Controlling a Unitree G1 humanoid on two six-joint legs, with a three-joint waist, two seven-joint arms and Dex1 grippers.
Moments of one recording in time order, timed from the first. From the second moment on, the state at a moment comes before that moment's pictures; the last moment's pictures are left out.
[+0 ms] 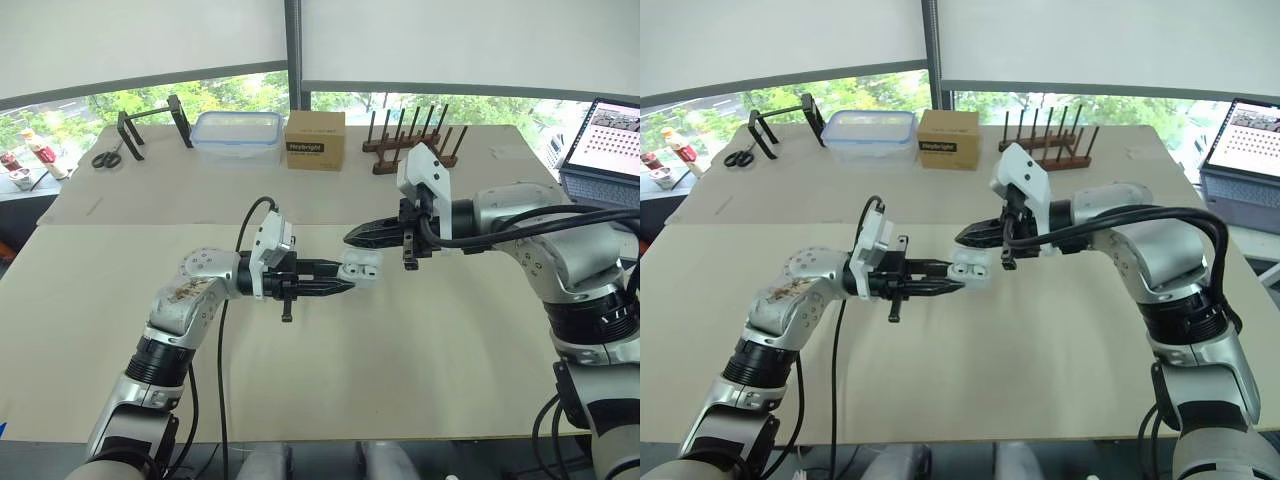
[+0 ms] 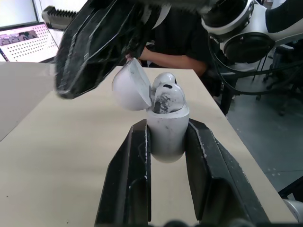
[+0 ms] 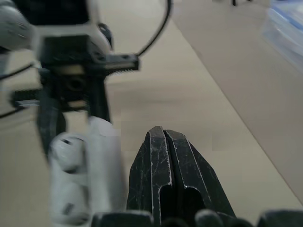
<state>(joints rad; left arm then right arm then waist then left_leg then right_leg) -0.59 0.46 -0.14 -0.03 -0.51 0.37 -1.24 -0.90 -0.72 0.18 -0.21 0.56 0.89 1.07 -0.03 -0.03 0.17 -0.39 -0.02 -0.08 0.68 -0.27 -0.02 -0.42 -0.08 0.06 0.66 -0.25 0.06</state>
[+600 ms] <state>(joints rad) -0.60 0.45 -0.12 0.04 -0.54 0.49 -1.20 -0.76 -0.83 0.07 -0.42 0.76 1.08 1.05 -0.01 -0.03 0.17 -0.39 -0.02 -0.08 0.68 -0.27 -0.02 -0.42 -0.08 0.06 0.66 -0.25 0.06</state>
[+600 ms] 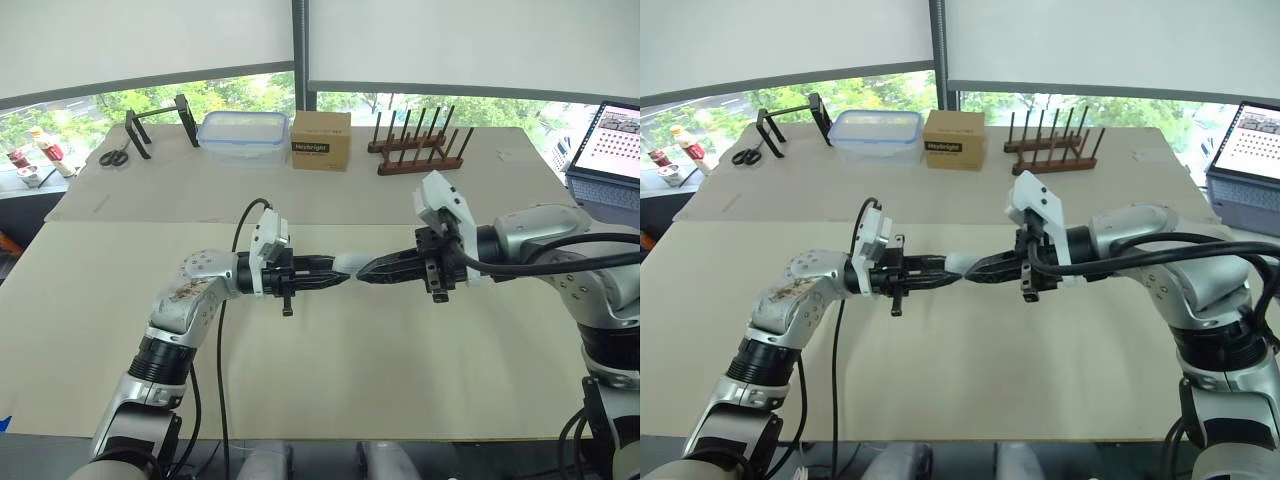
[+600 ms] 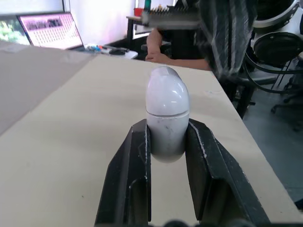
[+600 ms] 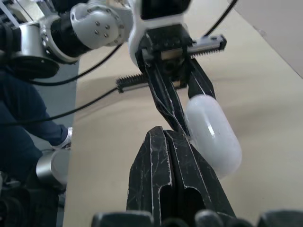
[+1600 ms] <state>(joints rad) -0.75 0.47 -0.14 0.42 -0.46 0.88 -1.03 -0.41 -0.93 0.10 -0.56 0.45 0.75 0.93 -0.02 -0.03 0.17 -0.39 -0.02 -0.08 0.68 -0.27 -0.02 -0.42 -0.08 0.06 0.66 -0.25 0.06</state>
